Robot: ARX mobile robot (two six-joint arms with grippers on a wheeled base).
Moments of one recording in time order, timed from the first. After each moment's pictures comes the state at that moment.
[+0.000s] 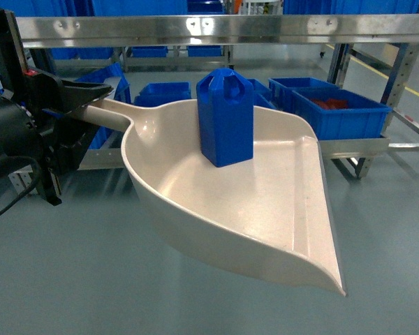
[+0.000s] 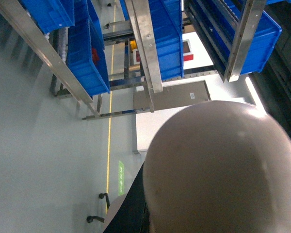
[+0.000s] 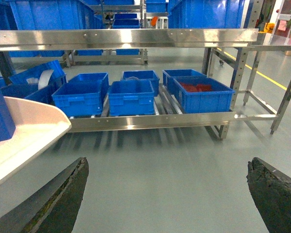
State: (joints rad) left arm -0.15 1.84 0.60 1.28 0.32 -1.41; right arm 0.00 0.46 0.06 0.39 0.00 0.00
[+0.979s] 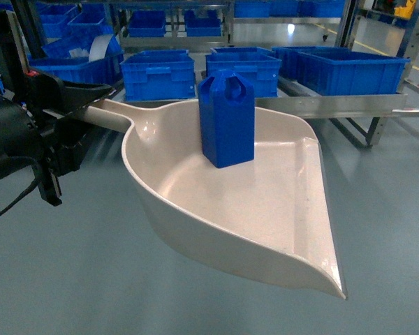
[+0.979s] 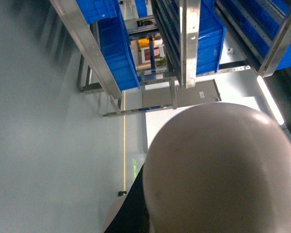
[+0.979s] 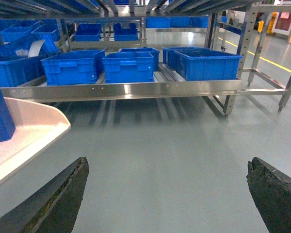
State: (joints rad) left arm -0.15 1.84 0.60 1.28 0.32 -1.41; right arm 0.00 0.46 0.06 0.39 0.00 0.00
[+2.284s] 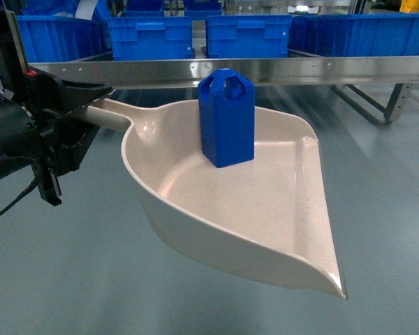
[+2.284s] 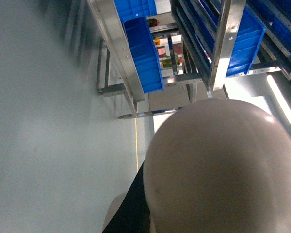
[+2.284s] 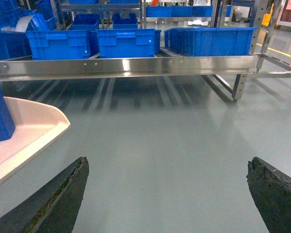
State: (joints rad) left arm -0.15 1.84 0.60 1.28 0.32 -1.41; right arm 0.00 0.46 0.06 0.39 0.00 0.00
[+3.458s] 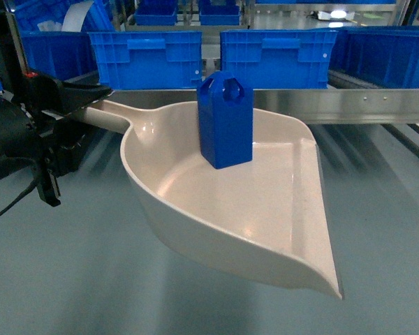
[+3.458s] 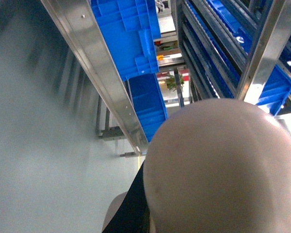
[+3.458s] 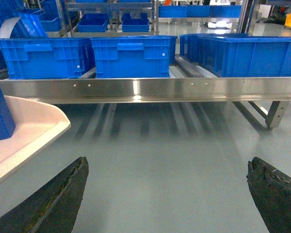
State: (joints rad) left arm -0.15 1.84 0.60 1.28 0.32 -1.41; right arm 0.00 0.46 0.06 0.39 0.00 0.00
